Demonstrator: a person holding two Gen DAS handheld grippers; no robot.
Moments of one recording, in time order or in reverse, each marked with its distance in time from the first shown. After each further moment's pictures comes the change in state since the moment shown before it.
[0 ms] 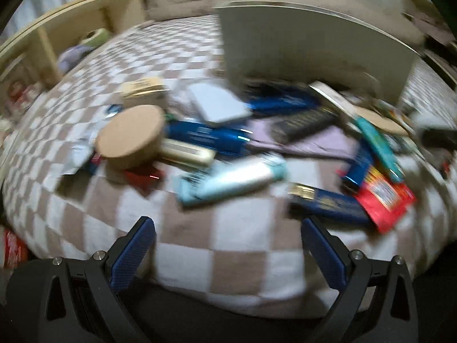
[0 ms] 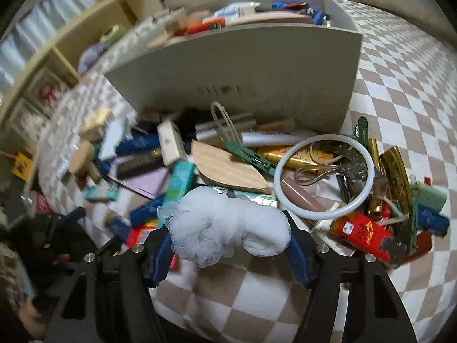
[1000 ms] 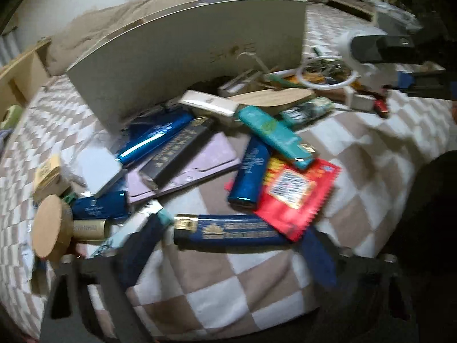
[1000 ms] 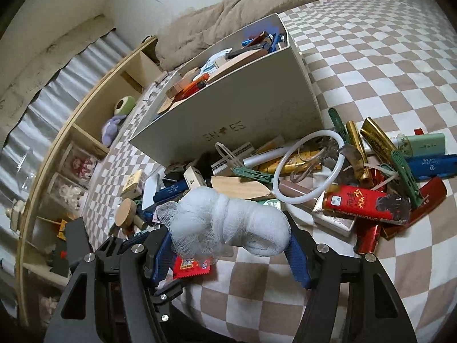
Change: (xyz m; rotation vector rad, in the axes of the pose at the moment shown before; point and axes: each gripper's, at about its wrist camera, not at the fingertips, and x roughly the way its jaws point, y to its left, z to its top) left arm -0.006 -0.064 0.022 0.469 0.027 -0.357; right arm -0.024 -0.016 -0.015 0.237 -0.221 0.183
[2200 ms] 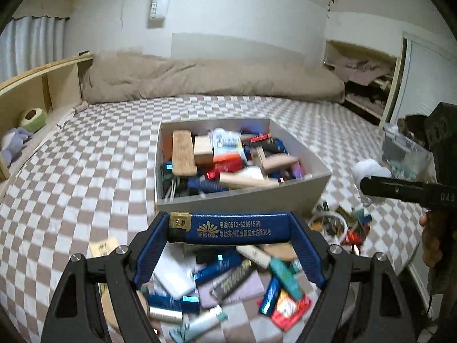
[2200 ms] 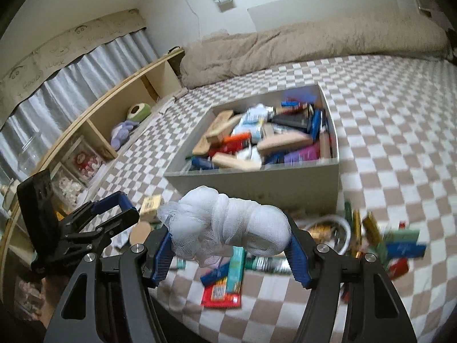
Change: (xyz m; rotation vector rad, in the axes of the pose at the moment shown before) left arm -0.118 0.083 0.082 -0.223 -0.418 -0.011; right arm -0.039 0.075 0.059 -0.207 -0.115 -0.066
